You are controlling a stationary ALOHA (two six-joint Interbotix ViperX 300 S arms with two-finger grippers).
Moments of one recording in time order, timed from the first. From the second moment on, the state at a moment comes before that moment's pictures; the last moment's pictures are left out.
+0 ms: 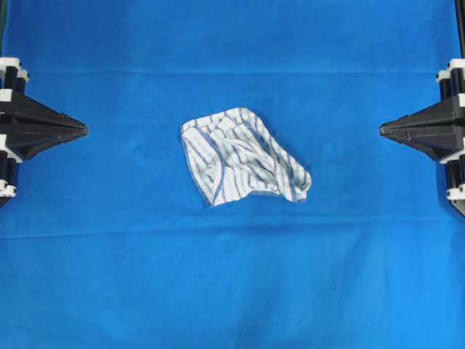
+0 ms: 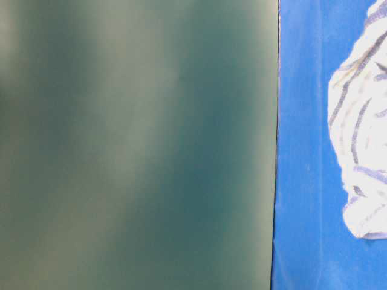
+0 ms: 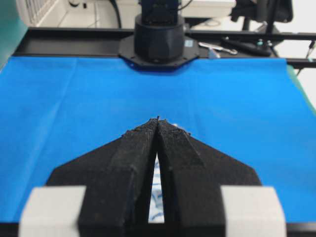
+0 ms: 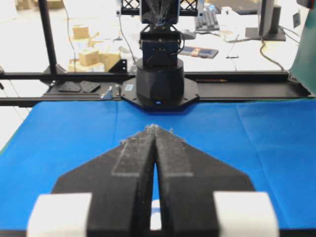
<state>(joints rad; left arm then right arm) 0.00 -0.97 1.18 0.00 -0.29 0.00 0.00 -0.96 1.17 0.00 -0.29 0.00</state>
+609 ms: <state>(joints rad) 0.02 -0.71 1.05 -0.02 -0.32 -0.01 0.00 -0.96 1.15 0.00 -0.21 0.00</state>
